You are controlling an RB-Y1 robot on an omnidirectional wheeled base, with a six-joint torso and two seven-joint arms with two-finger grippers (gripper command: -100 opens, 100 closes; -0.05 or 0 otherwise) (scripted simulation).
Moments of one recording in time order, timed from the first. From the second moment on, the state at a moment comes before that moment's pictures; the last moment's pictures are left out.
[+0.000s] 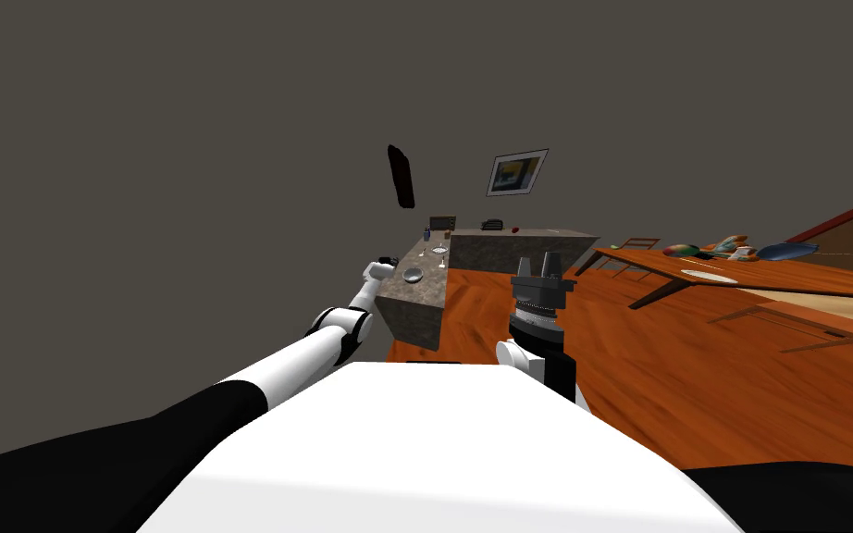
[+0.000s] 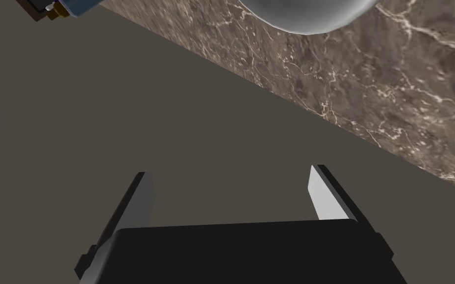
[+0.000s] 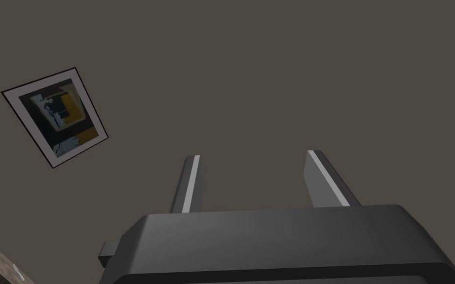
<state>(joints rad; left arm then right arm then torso) -0.81 0.30 0.03 -0.98 0.01 0.69 -0.20 0.51 0.05 0.02 -2.39 -0.09 -0.55 0.03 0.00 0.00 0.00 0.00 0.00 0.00</state>
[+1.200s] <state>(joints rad) -1.07 0.31 0.03 -0.63 0.07 0.98 -0.22 0.51 0.05 0.02 -2.39 -0.09 -0.55 0.03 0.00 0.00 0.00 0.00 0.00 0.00</state>
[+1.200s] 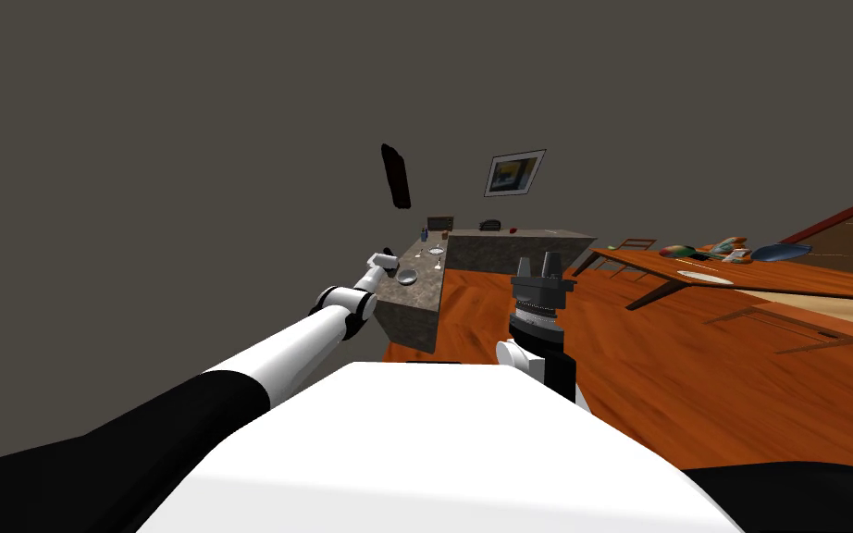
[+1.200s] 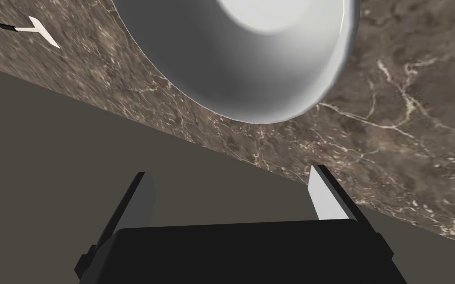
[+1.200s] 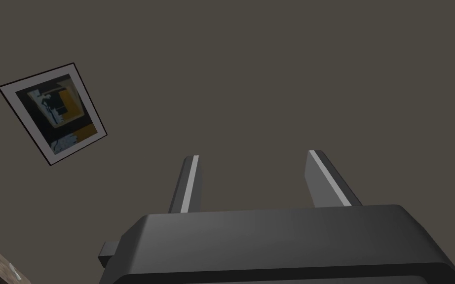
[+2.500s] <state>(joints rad) -1.19 0.29 0.03 -0.34 0.11 1.18 -0.22 0.51 0.05 0.02 -2.39 -0.09 -0.55 0.03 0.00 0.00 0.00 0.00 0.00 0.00</state>
